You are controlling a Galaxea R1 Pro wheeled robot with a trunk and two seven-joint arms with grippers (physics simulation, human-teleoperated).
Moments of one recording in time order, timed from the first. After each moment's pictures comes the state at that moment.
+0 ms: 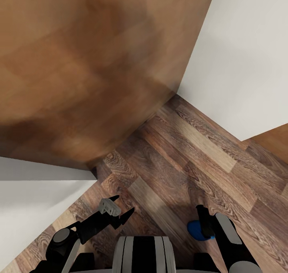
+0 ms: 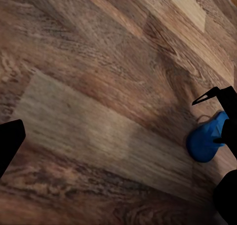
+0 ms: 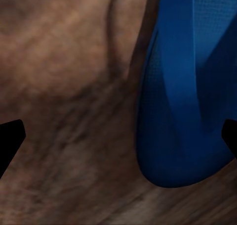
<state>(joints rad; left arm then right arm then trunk) -0.13 0.04 -0.10 -1.57 0.05 0.30 -0.64 -0.47 0.00 -0.23 -0.87 -1.37 0.17 -0.62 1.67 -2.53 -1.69</state>
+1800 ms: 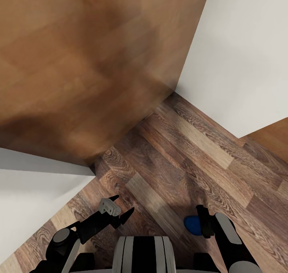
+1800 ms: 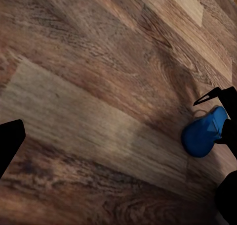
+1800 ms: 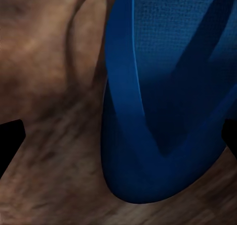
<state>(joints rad) -0.13 0.04 -0.10 -1.57 0.05 0.30 -0.63 -0.46 0.01 -0.23 -0.87 -1.38 0.17 -0.62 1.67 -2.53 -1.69</state>
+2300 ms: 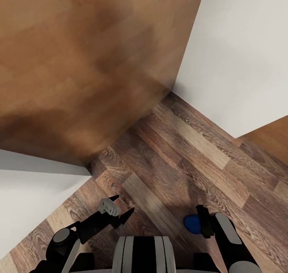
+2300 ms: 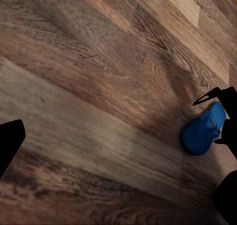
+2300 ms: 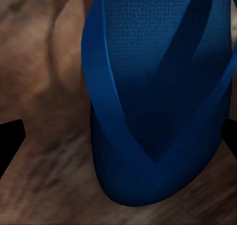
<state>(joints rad) -0.13 0.04 -0.10 -1.57 0.05 0.30 -0.63 -0.47 0.01 -0.23 -0.87 -1.38 0.17 -0.62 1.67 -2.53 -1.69</state>
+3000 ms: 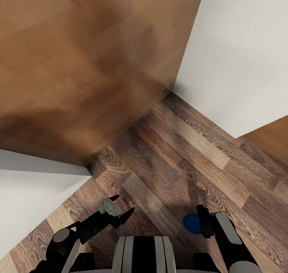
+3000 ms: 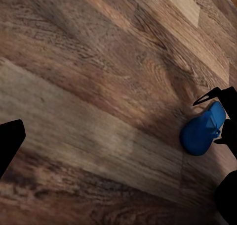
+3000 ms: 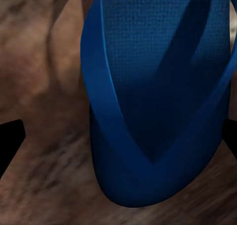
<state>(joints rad) -0.13 0.04 -0.10 -1.57 0.05 0.30 -0.63 -0.47 0.00 -0.23 -0.87 -1.37 0.17 -0.62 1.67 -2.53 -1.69</state>
